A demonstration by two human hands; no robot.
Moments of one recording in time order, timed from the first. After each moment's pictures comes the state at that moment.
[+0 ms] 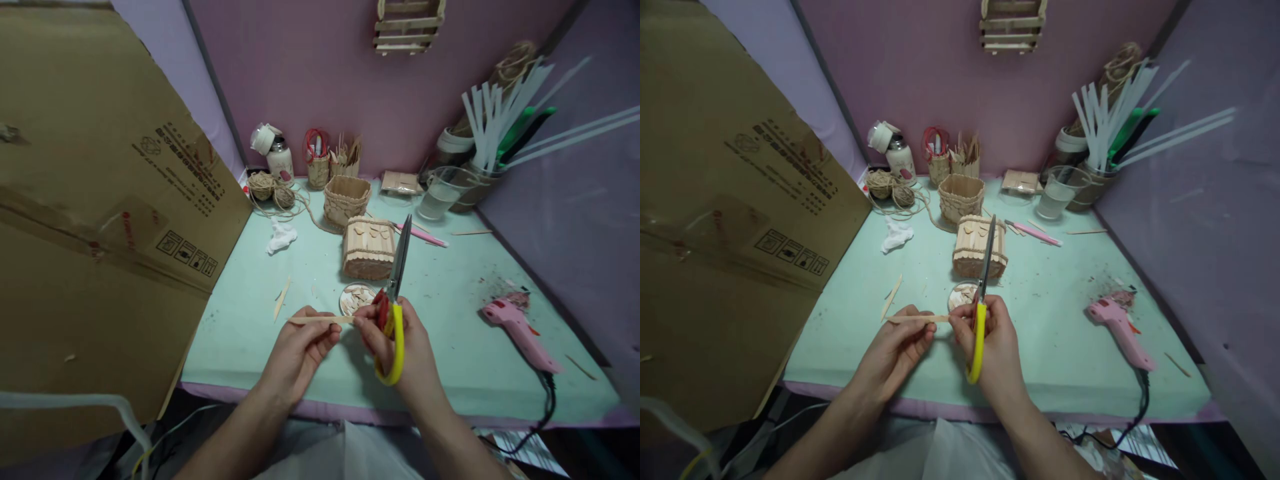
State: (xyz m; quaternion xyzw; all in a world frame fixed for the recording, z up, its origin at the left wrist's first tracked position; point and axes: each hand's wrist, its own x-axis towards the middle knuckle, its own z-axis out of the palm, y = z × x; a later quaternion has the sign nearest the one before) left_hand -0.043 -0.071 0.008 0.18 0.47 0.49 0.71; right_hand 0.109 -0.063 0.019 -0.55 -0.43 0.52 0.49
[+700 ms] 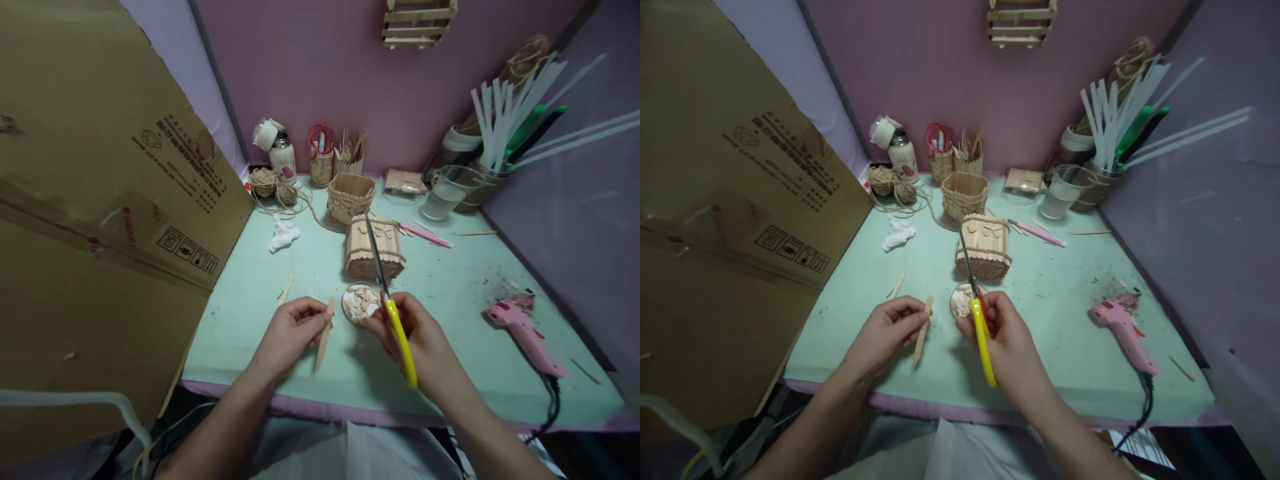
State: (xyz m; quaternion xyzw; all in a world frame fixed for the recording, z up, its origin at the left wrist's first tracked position) left_hand -0.060 -0.051 0.014 0.39 0.54 0.40 0.63; right_hand 0.129 -0.057 0.029 -0.55 -0.48 0.55 0.40
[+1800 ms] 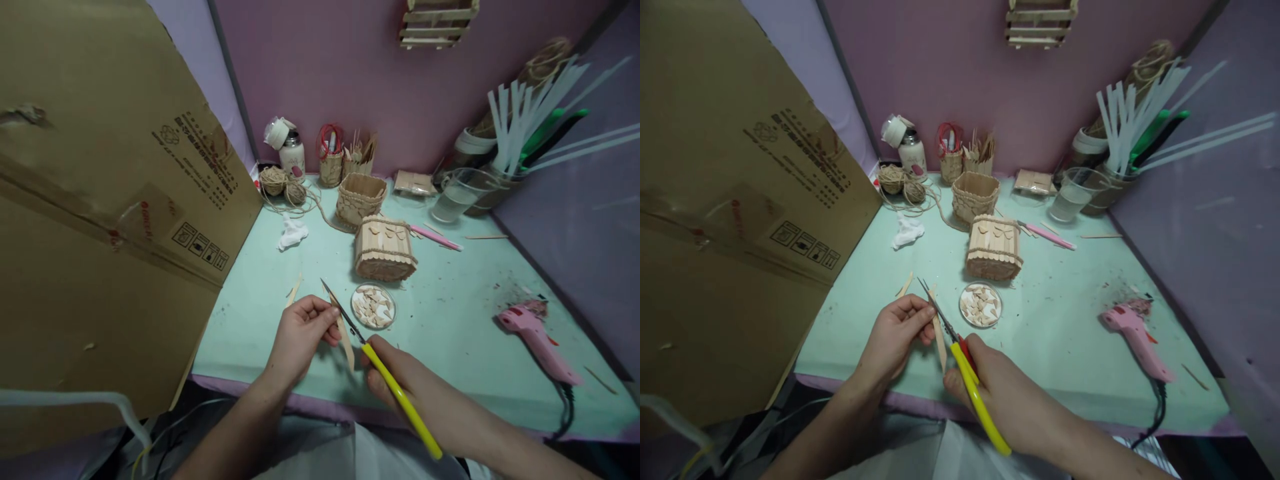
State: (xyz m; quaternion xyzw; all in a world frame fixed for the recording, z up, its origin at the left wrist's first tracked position) left_hand -0.055 -0.057 0.010 0.32 0.53 0.49 0.62; right_hand 0.123 -0.079 0.052 -0.51 -0.64 0.58 0.07
